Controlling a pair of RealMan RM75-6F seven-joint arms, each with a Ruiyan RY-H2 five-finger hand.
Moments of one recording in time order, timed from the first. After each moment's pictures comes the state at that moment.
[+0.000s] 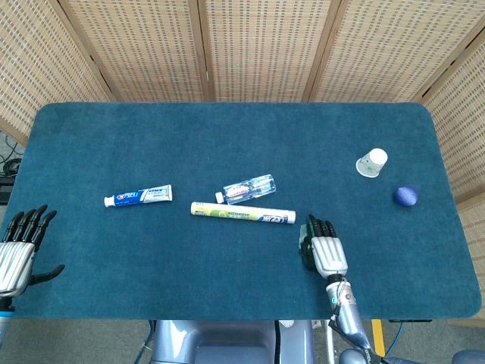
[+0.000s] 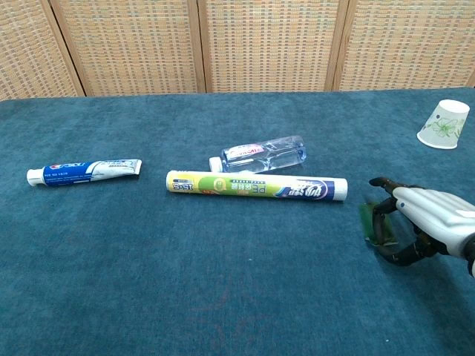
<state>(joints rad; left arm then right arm) -0.11 -1.13 -0.02 -1.61 1.53 1.46 0.06 0.39 -1.76 0.14 -1.44 -1.11 1.18 -0.46</state>
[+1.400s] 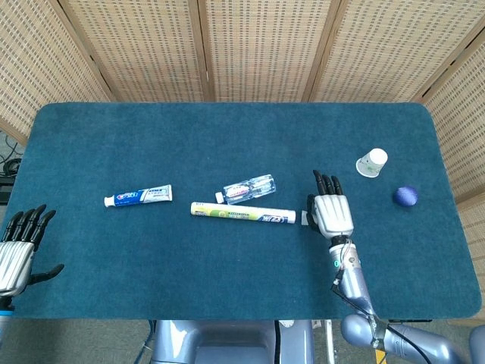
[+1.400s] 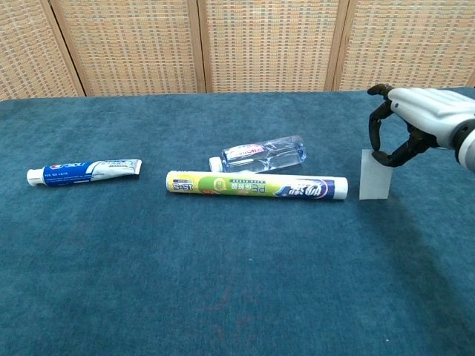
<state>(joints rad) -0.11 -1.13 -0.02 -1.60 1.52 1.46 0.05 0.55 -1.62 0.32 -1.55 -1.01 1.18 -0.63</state>
